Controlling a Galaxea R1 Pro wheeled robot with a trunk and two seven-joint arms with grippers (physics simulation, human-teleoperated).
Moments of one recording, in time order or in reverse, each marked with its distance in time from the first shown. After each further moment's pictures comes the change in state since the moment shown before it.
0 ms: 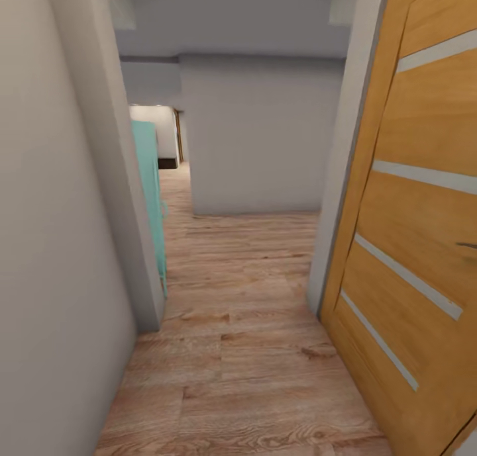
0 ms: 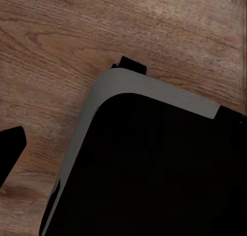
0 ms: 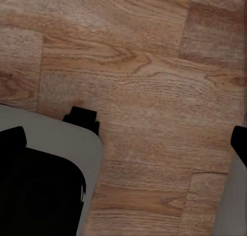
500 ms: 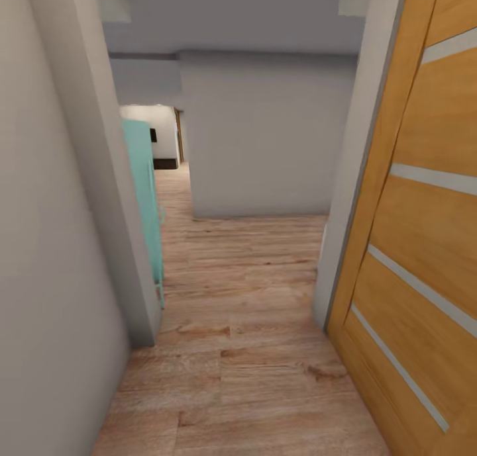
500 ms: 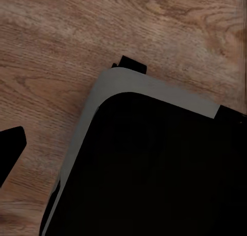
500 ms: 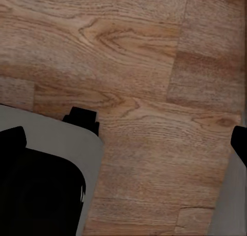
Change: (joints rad) left arm 0.000 0.000 0.000 0.001 0.000 0.000 0.000; right arm 0.000 0.000 0.000 0.000 0.001 -0.002 0.000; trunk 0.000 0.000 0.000
